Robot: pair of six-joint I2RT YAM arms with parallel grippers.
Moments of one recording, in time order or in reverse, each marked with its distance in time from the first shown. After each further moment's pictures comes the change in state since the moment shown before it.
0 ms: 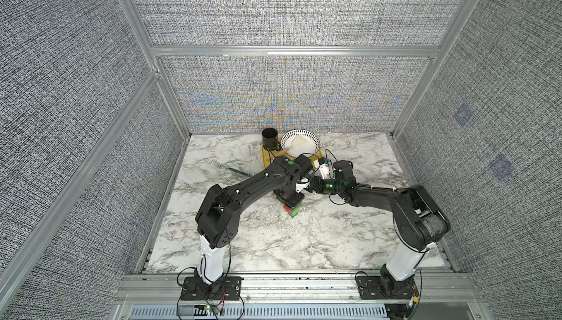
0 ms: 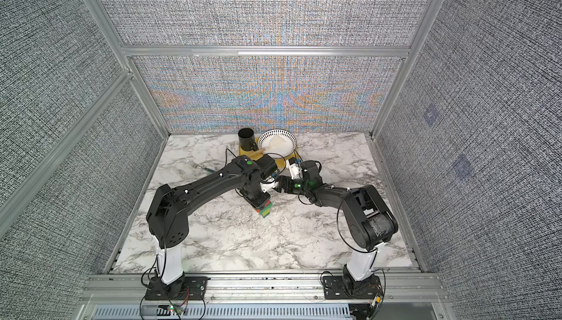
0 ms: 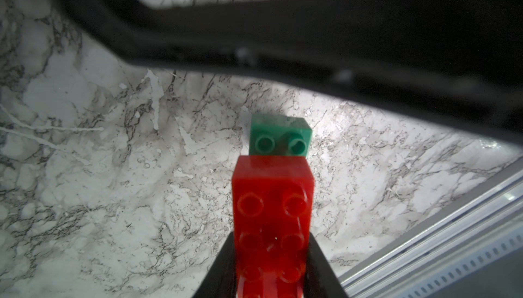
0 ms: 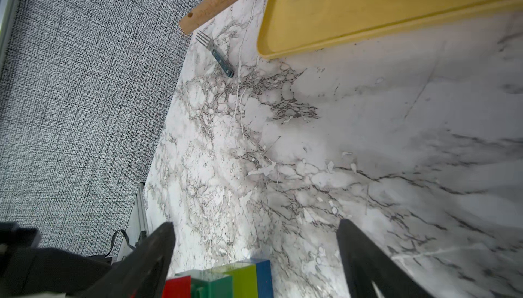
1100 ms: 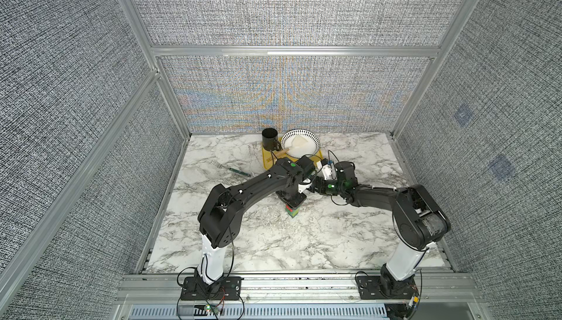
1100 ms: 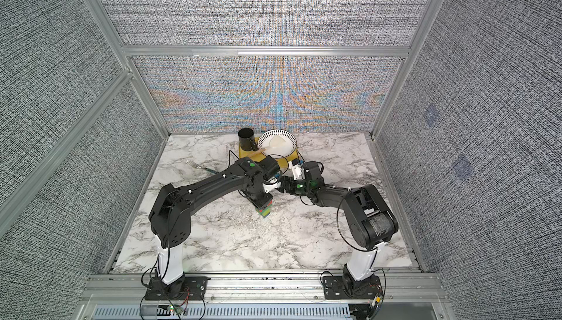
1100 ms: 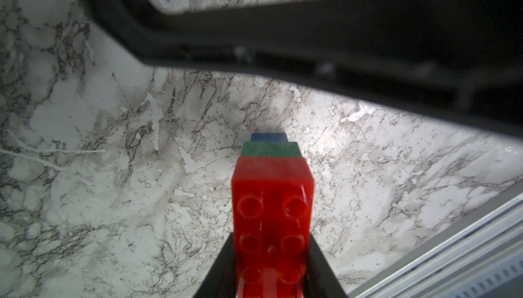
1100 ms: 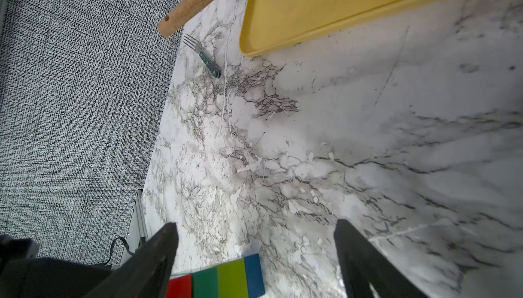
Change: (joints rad) left arm -0.015 0.032 -0.013 0.055 -0.023 0.014; right arm -0.023 0.006 -0.014 -0.014 0.008 0.027
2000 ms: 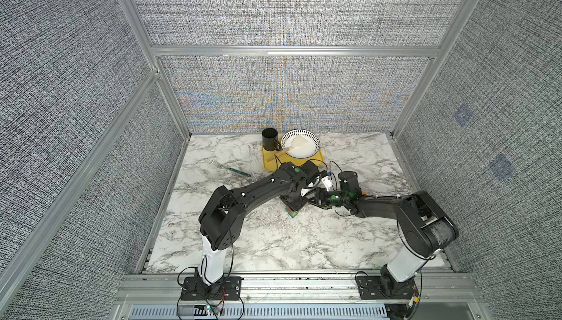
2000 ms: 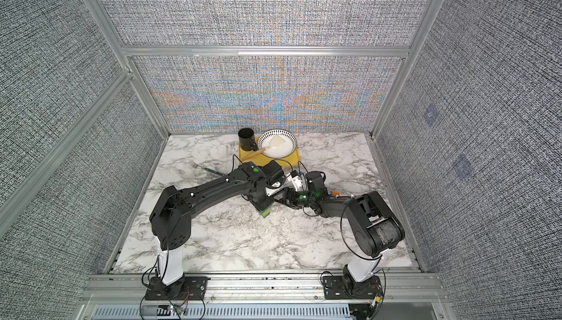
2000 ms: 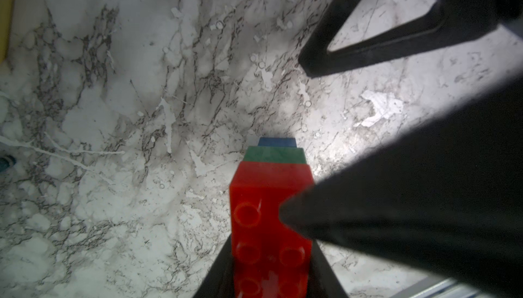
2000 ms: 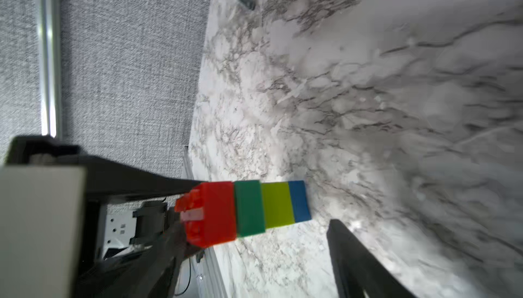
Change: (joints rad) left arm -0.039 0.010 -0.046 0.043 -0.110 -0.017; right arm 0.018 -0.085 -0.176 0.110 -0.238 0.117
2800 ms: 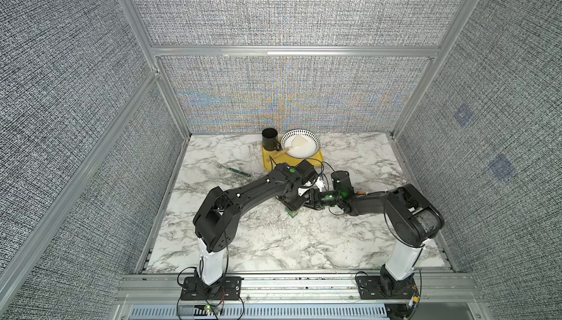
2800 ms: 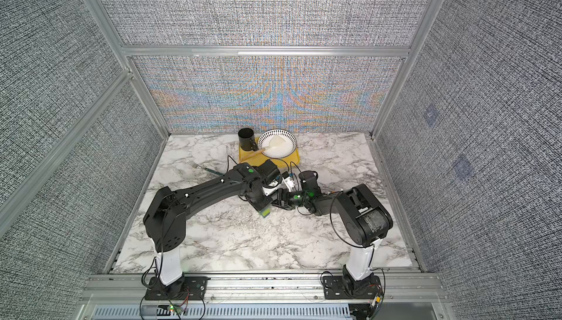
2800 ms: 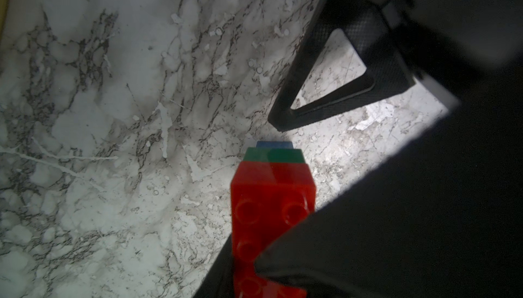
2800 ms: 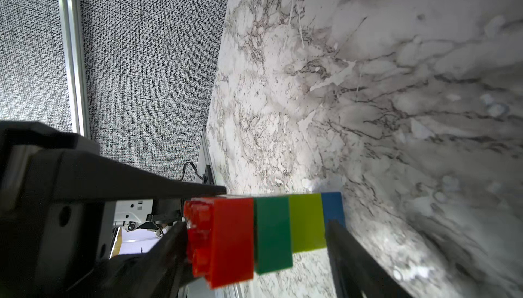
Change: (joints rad) left arm 0.021 -0.062 -0.068 0.067 0.041 0.009; right arm 0.047 0.132 0.064 0.062 -0.090 0.032
